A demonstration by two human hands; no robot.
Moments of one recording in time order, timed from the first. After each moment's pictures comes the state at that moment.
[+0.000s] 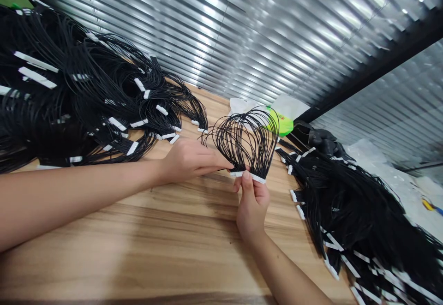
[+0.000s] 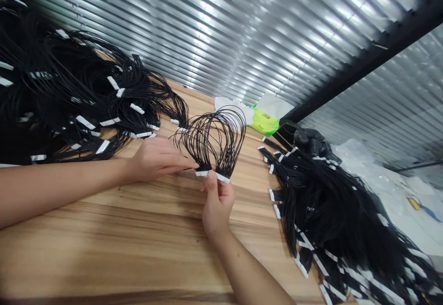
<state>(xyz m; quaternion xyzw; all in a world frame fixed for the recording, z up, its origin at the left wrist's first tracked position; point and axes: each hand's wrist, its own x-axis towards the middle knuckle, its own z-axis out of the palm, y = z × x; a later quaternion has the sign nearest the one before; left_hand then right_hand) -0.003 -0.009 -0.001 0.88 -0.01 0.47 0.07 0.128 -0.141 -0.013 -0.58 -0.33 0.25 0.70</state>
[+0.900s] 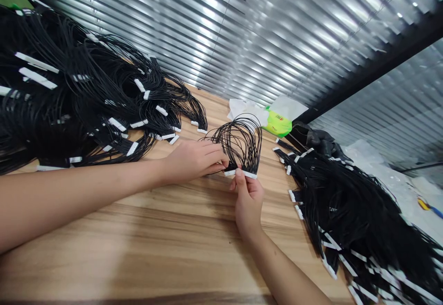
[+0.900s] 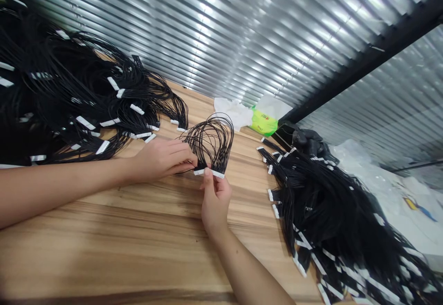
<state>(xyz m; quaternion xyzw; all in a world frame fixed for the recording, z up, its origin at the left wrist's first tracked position) 0.000 -0.012 0.005 0.94 0.07 0.34 0.05 0.131 -0.138 -0.014 -0.65 -0.34 0.25 0.63</state>
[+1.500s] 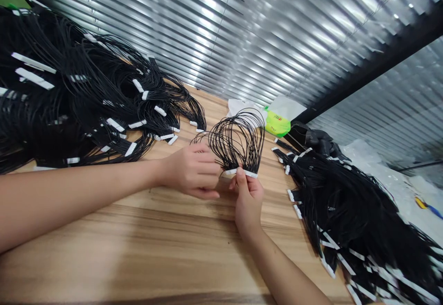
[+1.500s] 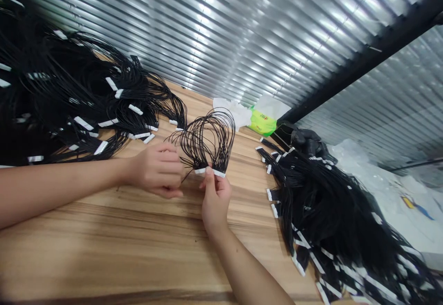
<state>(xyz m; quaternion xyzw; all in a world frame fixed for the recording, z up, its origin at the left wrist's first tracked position) -0.003 -0.014 0.007 0.91 -0.12 0.40 -0.07 0.132 -0.137 -0.014 -0.64 -0.33 0.26 0.64</state>
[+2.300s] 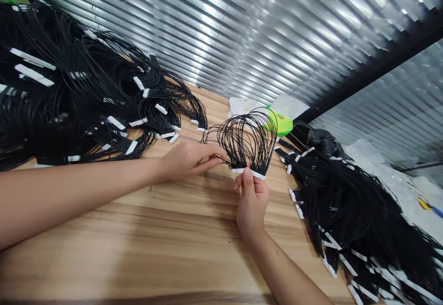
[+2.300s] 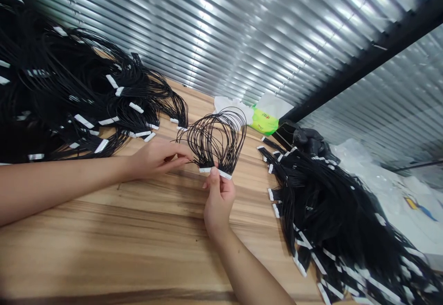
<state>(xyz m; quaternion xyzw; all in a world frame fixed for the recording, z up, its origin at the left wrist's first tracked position) -0.004 -0.007 -0.007 0.91 0.07 0.37 0.20 0.132 -0.139 -0.016 -0.59 -0.30 0.26 0.70</state>
